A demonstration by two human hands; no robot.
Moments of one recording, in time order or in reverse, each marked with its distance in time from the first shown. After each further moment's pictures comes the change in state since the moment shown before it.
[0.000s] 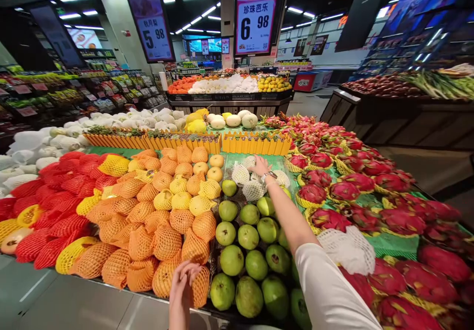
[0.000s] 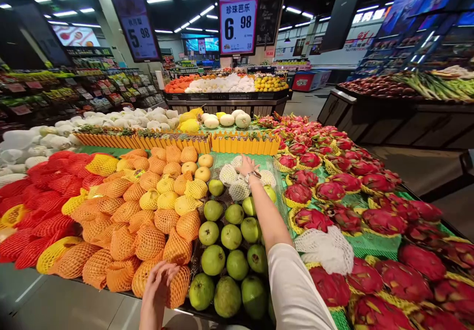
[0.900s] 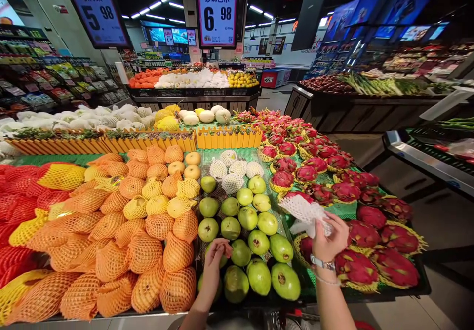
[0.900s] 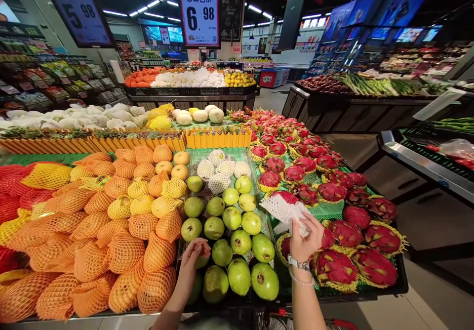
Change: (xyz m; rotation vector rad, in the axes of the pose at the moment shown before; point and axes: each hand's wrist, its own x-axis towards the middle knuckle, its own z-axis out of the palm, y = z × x) left_hand 0.003 -0.044 0.103 0.206 -0.570 -0.073; right_hand -0.240 0.097 -0.195 -0.254 0.824 -0.204
